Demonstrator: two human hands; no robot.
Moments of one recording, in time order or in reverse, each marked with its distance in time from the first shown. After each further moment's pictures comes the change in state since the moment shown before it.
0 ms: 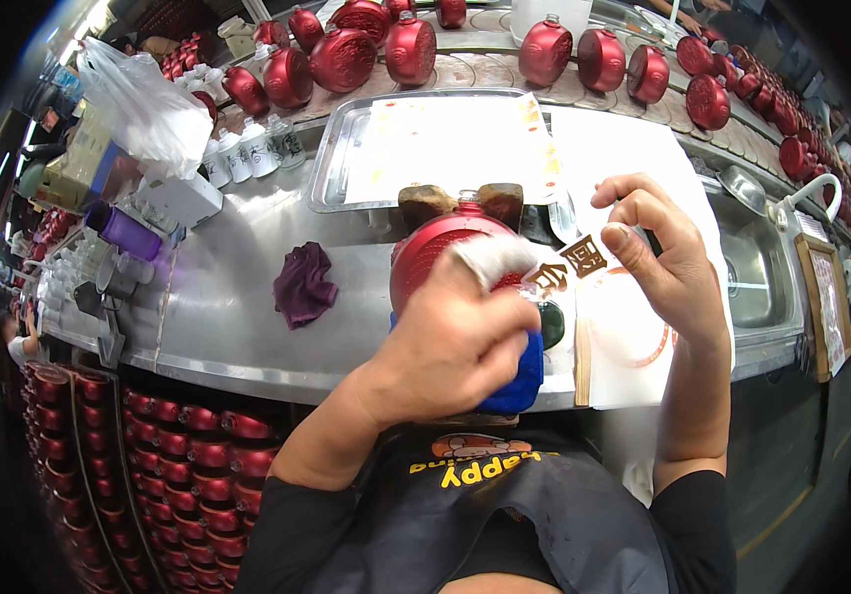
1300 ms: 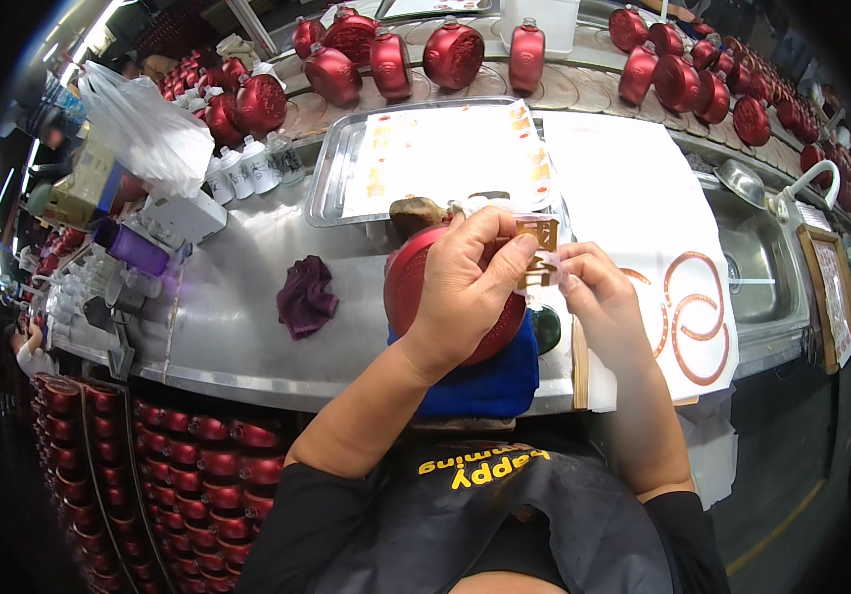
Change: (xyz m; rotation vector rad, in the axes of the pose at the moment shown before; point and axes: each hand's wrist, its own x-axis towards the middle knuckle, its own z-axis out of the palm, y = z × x) left_hand 0.025 -0.030 0.045 -0.781 0.327 -0.449; right_hand -0.047 0.036 0.067 0.275 0.183 0.248
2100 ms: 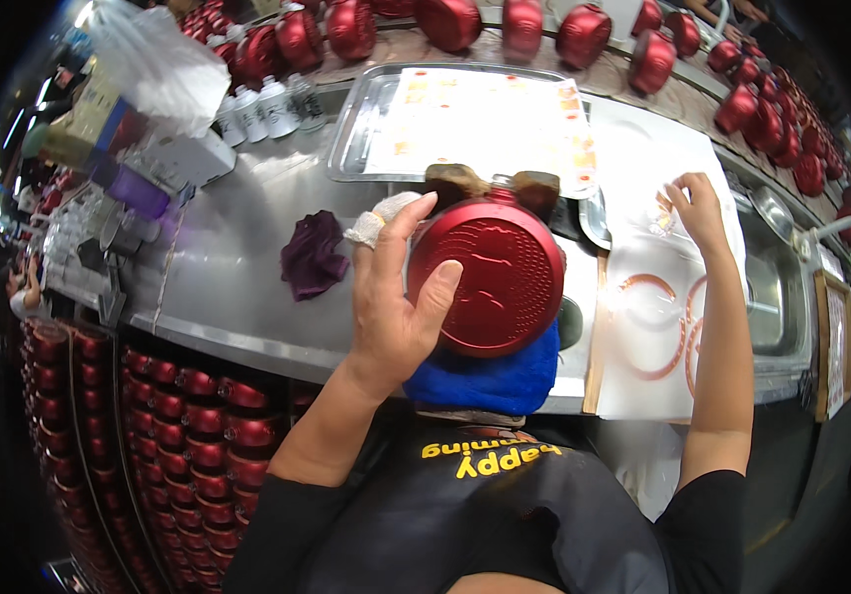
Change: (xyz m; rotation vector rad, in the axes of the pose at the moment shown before) left_hand -0.052 0.001 -0.067 0.877 0.253 0.287; right_hand 0.118 0.153 -0.143 -0.853 0.052 0.042
